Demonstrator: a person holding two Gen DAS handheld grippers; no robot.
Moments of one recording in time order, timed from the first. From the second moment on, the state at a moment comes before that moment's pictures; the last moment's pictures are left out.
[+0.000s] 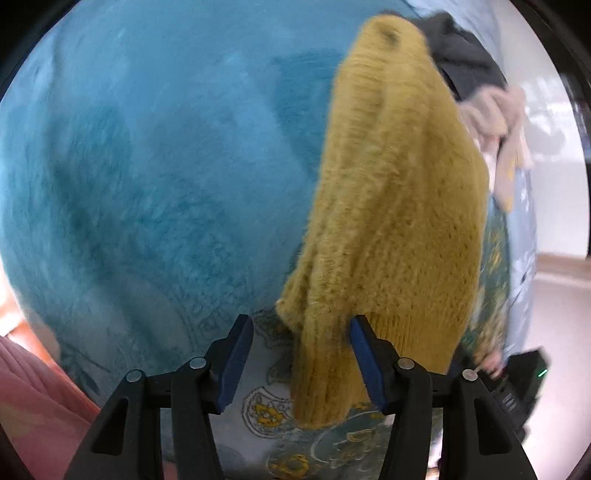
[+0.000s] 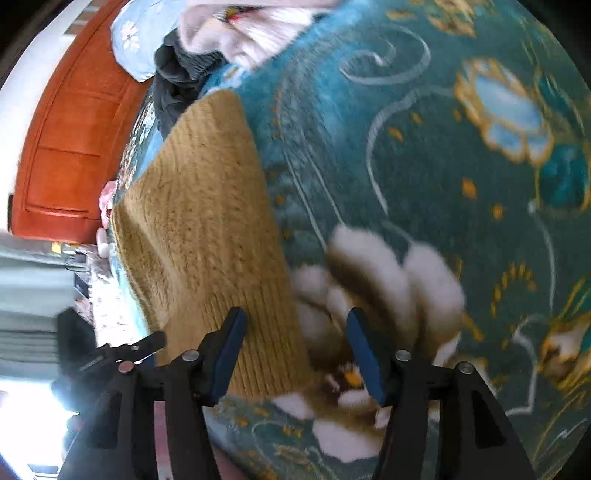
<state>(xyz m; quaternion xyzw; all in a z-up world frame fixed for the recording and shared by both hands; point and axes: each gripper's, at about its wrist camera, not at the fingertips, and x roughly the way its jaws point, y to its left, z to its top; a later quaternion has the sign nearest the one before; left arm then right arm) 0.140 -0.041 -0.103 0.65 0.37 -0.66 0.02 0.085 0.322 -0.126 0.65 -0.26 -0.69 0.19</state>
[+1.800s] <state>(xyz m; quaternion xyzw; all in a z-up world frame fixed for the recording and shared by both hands) 0.032 -0.016 0.025 0.52 0.46 -0.72 -0.09 0.131 0.464 0.051 0.50 -0.25 -0.82 0.07</state>
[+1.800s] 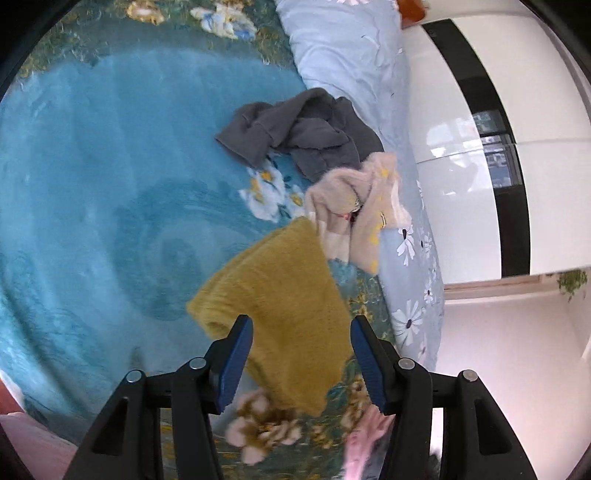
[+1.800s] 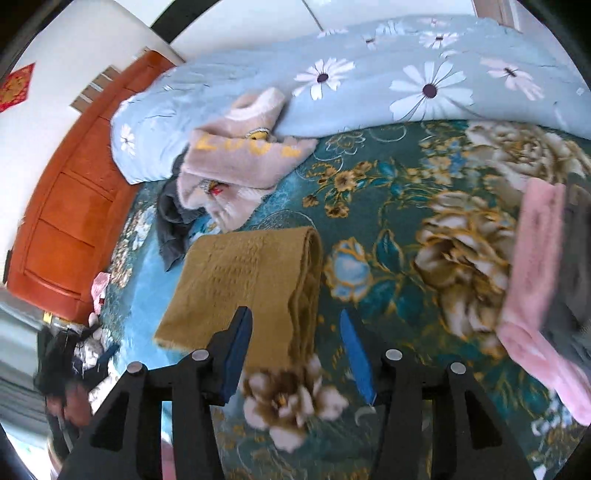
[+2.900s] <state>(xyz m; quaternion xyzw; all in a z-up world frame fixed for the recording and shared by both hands) -0.074 0.007 -0.122 0.68 0.42 -0.59 -0.09 0.048 0.445 -0.125 0.58 -0.43 -0.69 0.08</state>
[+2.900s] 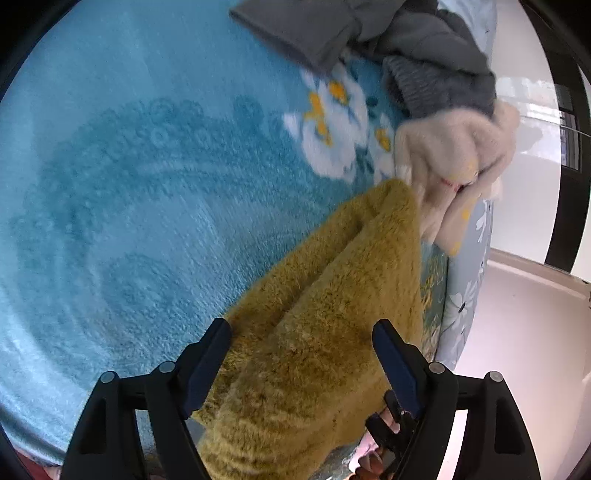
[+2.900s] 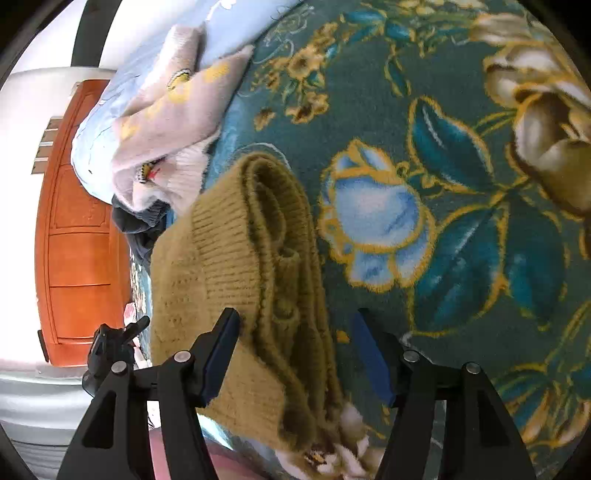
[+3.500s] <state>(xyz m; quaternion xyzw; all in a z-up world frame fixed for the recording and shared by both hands) -0.079 0.015 -0.138 0.69 0.42 -0.58 -0.10 0.029 0.423 -0.130 0.56 -0.45 -0.69 0.12</state>
